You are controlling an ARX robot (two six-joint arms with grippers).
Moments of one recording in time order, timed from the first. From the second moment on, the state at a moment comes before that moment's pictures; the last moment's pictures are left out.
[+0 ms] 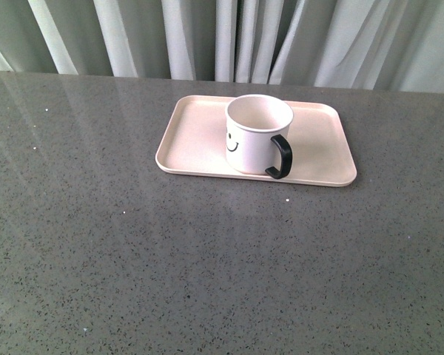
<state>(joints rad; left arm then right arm) 0.00 0.02 0.01 0.00 0.00 0.00 0.00 0.00 0.02 0.00 0.00 -0.01</state>
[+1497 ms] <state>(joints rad) 0.00 0.02 0.01 0.00 0.00 0.00 0.11 2.07 1.47 -0.20 -0.19 0.19</state>
